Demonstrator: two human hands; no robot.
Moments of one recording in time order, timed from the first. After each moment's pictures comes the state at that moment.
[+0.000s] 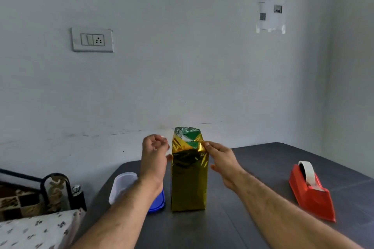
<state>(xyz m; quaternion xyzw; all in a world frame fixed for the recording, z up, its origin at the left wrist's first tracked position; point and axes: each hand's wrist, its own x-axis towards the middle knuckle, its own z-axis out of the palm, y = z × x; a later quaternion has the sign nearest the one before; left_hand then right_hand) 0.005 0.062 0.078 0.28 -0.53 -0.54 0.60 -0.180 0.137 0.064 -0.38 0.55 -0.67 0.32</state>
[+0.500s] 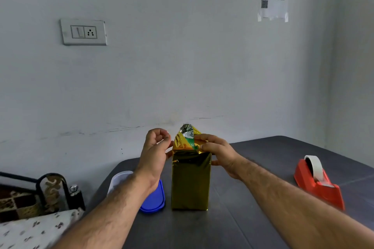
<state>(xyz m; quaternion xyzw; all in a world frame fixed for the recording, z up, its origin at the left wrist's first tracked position) 0.004 0.033 0.079 0.25 -0.60 -0.54 0.53 -0.200 0.110 0.073 -0.49 0.58 -0.57 0.33</state>
